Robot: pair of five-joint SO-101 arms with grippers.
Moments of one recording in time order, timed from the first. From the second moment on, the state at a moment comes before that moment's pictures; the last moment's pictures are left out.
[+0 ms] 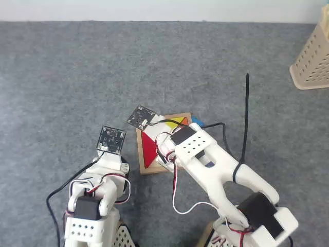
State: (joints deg) left arm 1.0 -103.4 97.6 72.0 -0.7; right arm -41.8 -7.9 38.2 55.6 19.2
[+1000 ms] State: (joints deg) left arm 1.0 -103.4 97.6 72.0 -0.7; right arm -41.3 -2.0 37.4 51.0 19.0
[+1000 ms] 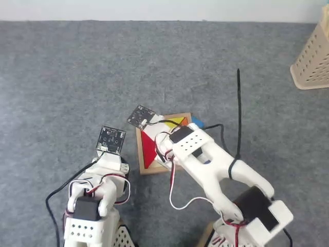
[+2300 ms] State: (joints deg) left arm 1.1 -103.4 97.6 72.0 -0.7; right arm -20.4 -6.2 31.9 64.7 20.4
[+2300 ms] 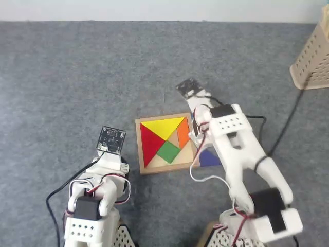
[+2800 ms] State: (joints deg) left arm 1.0 -103.4 97.6 72.0 -0.7; right arm -19.9 -6.3 42.4 61.6 25.7
